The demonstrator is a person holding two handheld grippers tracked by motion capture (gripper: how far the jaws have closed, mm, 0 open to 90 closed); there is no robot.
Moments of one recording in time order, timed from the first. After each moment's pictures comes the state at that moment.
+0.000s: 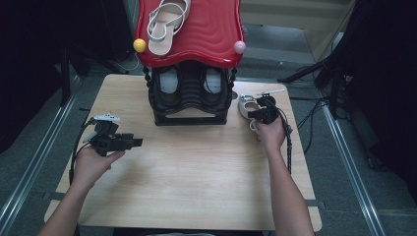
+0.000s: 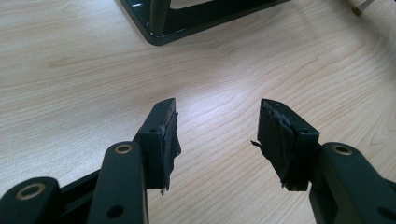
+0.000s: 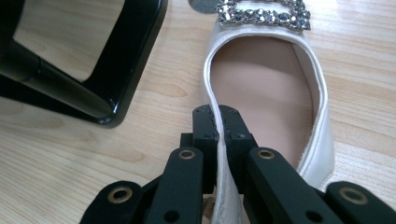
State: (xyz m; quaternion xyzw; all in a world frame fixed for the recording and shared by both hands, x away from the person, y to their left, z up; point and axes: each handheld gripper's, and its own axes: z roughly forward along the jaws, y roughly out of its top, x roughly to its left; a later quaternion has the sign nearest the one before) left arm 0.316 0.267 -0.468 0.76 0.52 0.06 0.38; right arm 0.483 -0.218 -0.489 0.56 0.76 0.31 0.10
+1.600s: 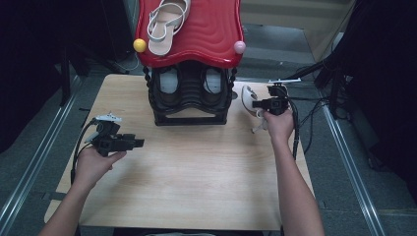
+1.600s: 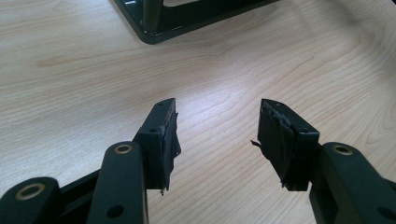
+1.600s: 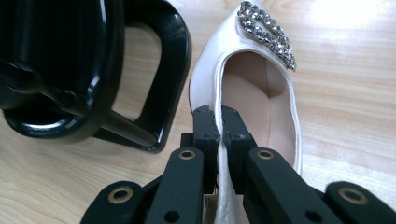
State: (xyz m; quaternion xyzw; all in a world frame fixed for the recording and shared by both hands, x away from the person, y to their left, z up) left arm 0.317 0.264 -0.470 0.77 0.51 0.06 0.38; right arm 0.482 -0.235 -0.439 0.56 0.73 0.37 0.08
